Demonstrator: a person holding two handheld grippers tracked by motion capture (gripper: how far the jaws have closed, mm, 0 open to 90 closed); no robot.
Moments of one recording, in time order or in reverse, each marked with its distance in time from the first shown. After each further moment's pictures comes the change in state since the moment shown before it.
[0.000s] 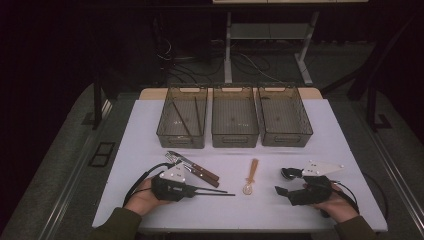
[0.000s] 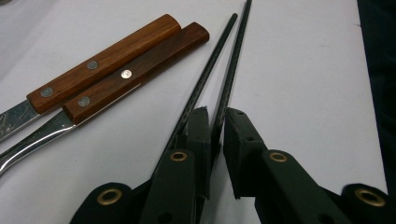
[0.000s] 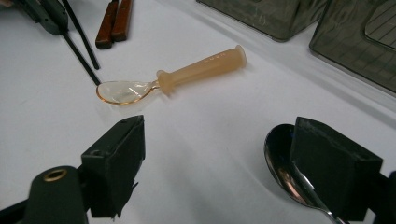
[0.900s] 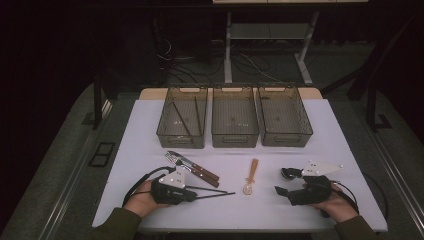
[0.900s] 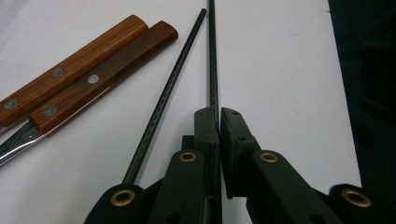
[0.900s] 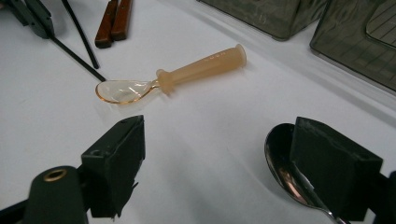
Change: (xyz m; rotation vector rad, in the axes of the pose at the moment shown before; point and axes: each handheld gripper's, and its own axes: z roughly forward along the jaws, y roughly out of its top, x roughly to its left) left arm -0.009 0.000 0.000 0.012 -0.047 0.078; right arm 0.000 0.000 0.001 0.004 0.000 0.003
